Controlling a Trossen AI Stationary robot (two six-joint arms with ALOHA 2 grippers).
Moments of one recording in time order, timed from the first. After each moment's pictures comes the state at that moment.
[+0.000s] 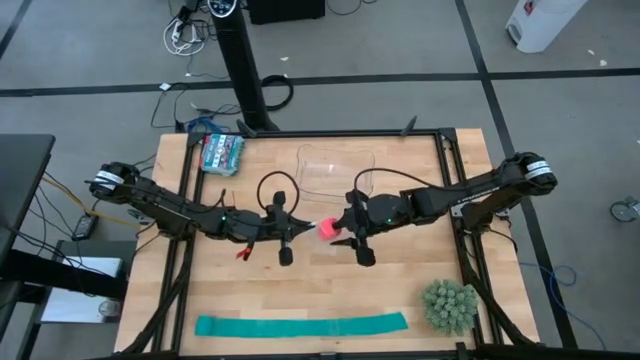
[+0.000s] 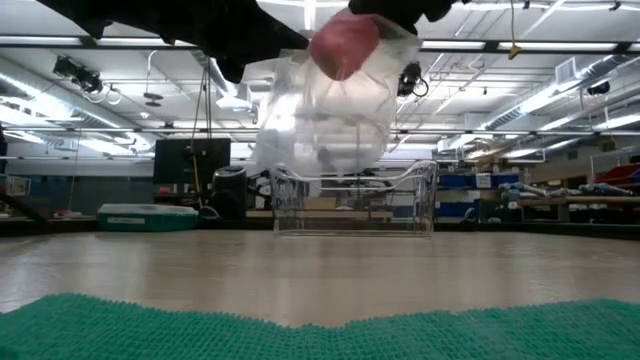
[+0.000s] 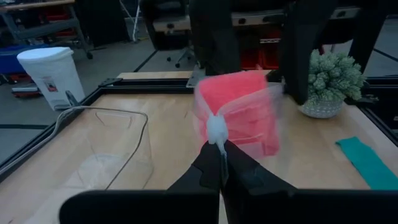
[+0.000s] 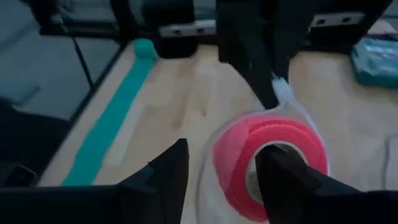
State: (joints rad) left arm -0.26 1.37 0.66 0.54 -0.41 -0.03; right arm 0.20 1.43 1.04 -0.09 0.06 0.04
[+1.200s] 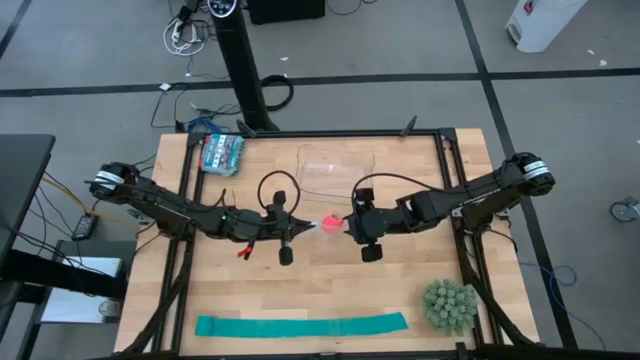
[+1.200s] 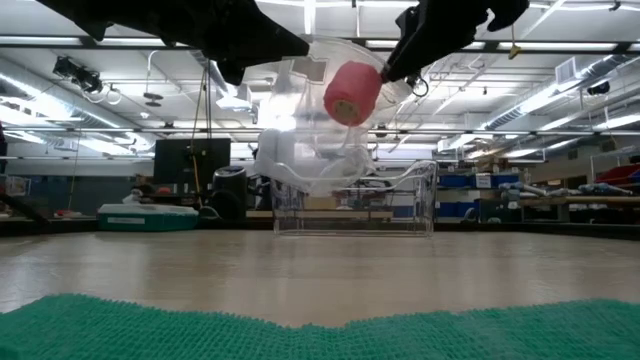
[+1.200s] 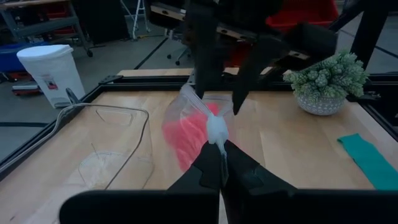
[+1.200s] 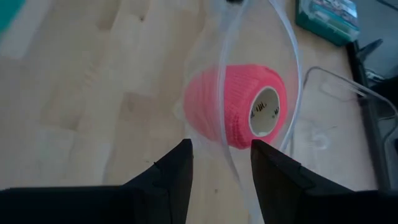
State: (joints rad) left arm -0.26 1.37 0.66 0.53 -0.41 -0.03; right arm 0.27 1.45 1.13 -0.49 0.37 -0.11
